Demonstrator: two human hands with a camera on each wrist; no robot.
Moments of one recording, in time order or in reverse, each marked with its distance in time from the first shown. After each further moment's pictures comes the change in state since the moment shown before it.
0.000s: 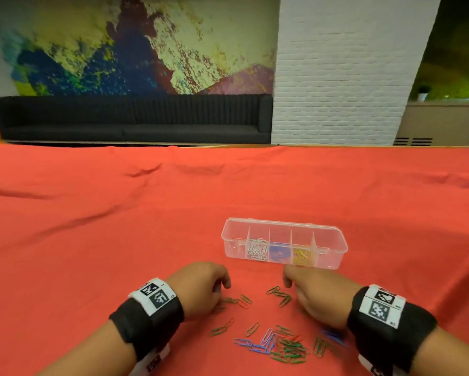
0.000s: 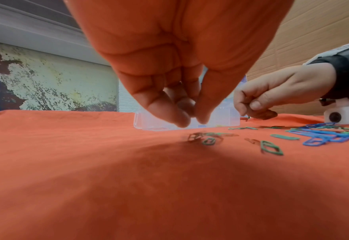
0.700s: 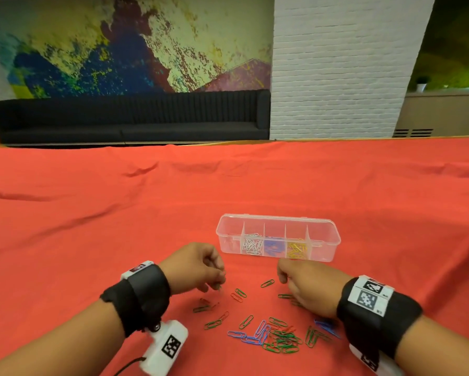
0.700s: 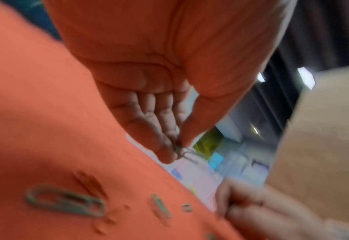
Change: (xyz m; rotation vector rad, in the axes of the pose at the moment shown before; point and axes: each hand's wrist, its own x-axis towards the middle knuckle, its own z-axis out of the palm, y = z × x) left_hand 0.009 0.008 -0.020 -0.750 -0.090 -0.272; right_hand 0.000 -0.002 -0.003 0.022 -0.035 0.041
